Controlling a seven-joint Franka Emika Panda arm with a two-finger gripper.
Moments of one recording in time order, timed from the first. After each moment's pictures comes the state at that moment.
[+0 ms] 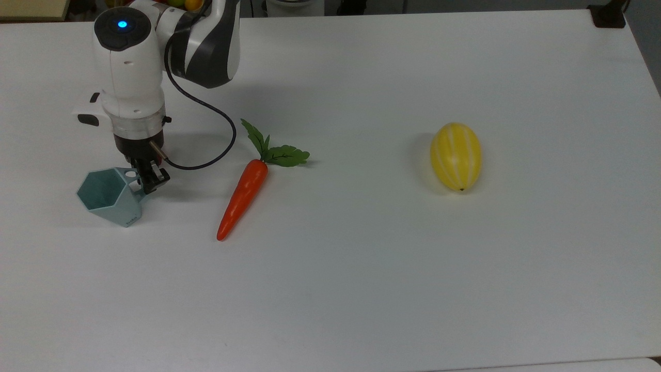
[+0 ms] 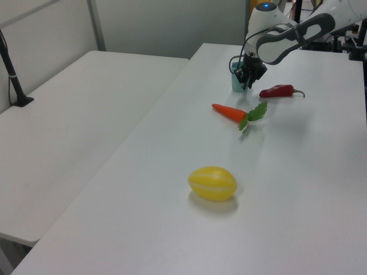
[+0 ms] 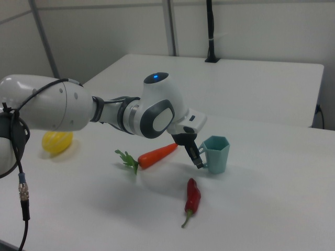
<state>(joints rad) -0.08 0.55 -0.18 -1.61 -0.08 2.42 0.64</state>
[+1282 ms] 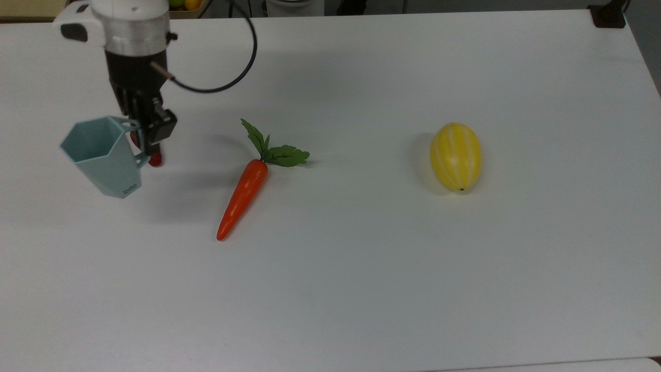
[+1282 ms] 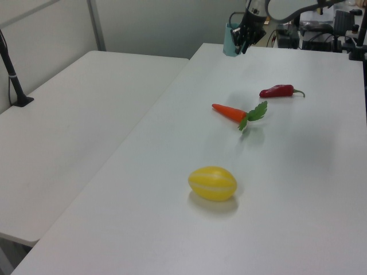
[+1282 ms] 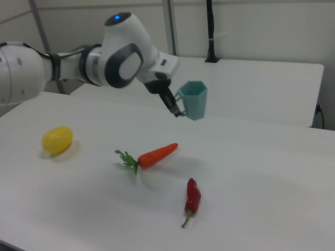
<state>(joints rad) -0.08 0.29 -0.09 -1.60 -0.08 2.29 0.64</state>
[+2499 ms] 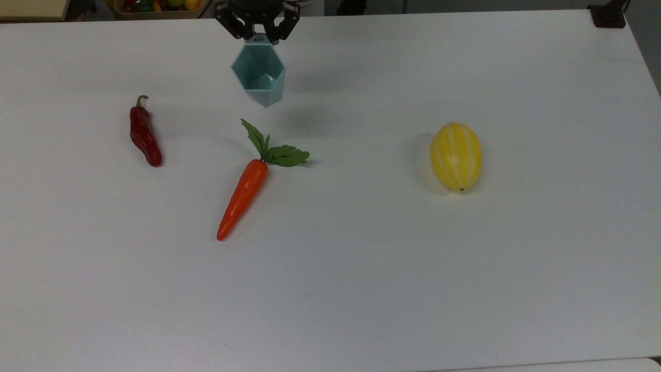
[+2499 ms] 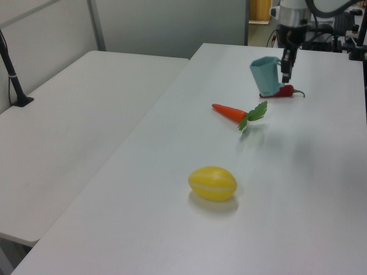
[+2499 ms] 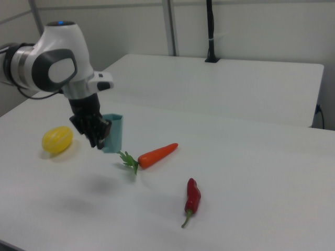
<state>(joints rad) -0.06 -0.11 0.08 -2.03 0.00 1.93 -0.04</state>
